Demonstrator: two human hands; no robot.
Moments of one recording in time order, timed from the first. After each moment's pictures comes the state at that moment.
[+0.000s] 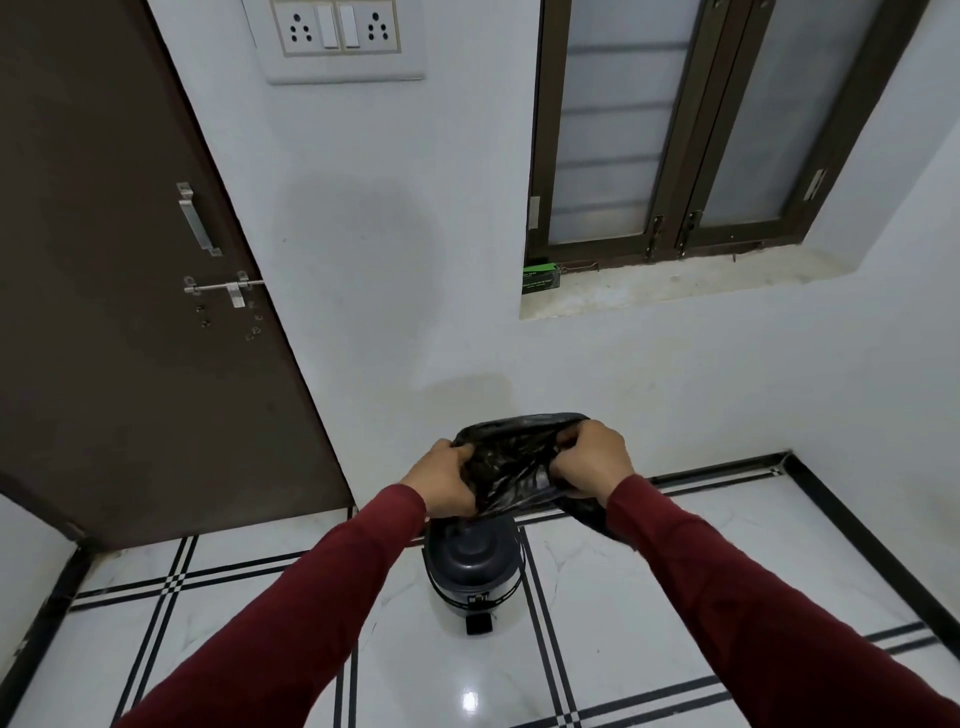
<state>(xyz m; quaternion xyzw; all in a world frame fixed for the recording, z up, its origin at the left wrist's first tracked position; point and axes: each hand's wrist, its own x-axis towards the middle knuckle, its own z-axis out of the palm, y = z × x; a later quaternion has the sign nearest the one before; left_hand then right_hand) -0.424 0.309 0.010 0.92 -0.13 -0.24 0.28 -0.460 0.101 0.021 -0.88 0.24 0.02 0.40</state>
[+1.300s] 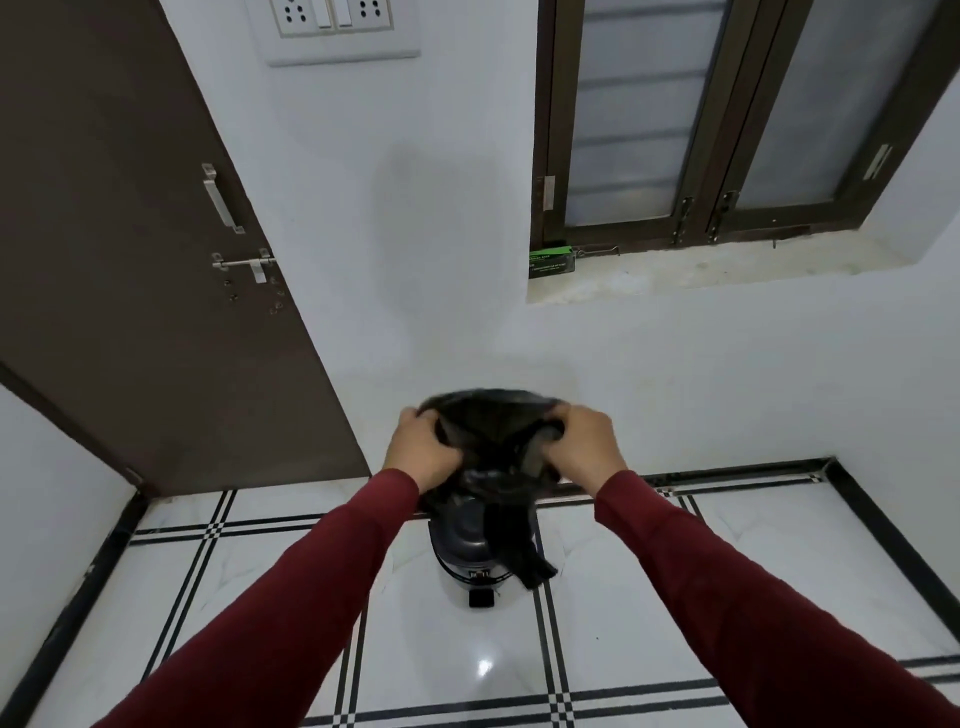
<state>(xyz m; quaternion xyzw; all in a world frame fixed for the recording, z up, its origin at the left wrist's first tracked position) -0.433 0.268 0.000 0.95 0.03 -0.03 0.31 -0.445 0.050 0.000 -0.95 0.06 -0.04 0.31</state>
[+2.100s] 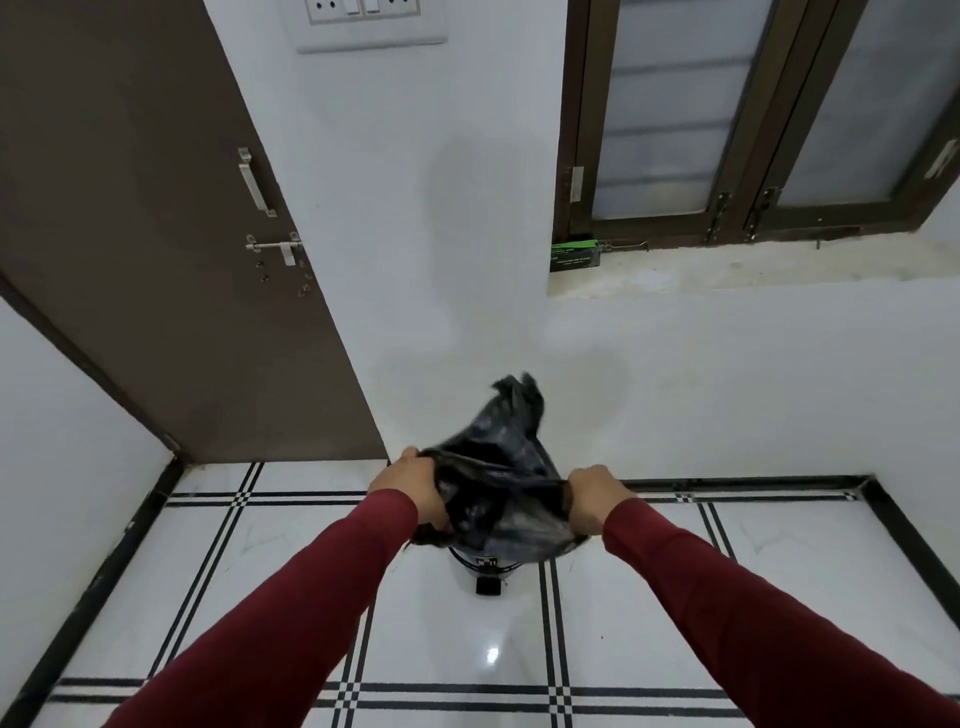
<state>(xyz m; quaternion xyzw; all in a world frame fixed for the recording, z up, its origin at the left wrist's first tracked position) -0.467 0.281 -0.027 0.97 0.03 -0.21 0.09 -0.469 0.025 -0.051 -0.98 -0.05 0.19 0.09</state>
